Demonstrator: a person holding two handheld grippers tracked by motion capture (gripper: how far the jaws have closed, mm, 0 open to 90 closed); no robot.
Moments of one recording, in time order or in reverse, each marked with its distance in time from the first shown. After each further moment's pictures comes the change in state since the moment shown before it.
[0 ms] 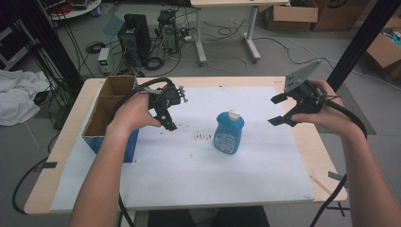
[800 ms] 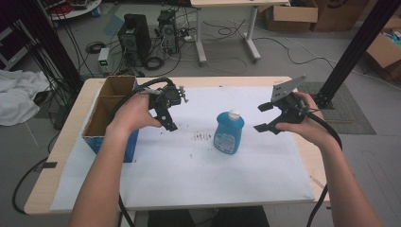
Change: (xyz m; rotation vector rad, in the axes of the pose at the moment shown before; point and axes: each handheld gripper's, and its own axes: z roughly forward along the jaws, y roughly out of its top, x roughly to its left) left arm -0.003 0.001 -0.002 -0.005 -0.003 0.006; right arm 0.007 -0.011 0.047 -0.089 0.017 0.051
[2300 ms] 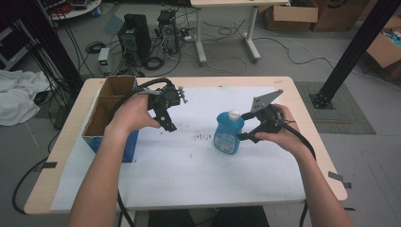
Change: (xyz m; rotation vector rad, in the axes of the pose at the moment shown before) left arm -0.002 -0.002 -0.001 -0.001 0.002 0.002; right arm 0.009 -0.007 0.065 -0.047 0.031 0.012
